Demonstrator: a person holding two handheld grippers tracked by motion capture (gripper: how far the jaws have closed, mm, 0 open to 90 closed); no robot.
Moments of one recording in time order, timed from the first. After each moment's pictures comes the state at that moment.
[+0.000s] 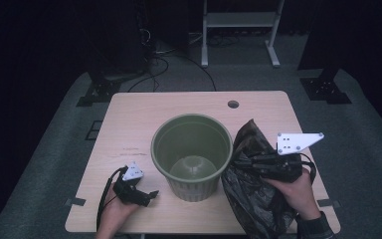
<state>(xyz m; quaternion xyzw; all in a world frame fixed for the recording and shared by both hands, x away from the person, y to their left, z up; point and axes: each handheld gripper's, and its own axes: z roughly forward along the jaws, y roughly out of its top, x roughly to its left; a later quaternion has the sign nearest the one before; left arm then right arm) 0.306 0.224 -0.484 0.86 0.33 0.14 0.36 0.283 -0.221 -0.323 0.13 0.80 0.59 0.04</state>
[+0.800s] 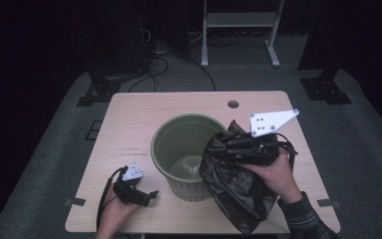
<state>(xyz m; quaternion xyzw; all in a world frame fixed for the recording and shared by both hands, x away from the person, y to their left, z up) 0.306 0.224 -0.484 0.86 0.33 0.14 0.36 0.297 -0.161 -0.270 0.07 0.80 0.59 0.02</state>
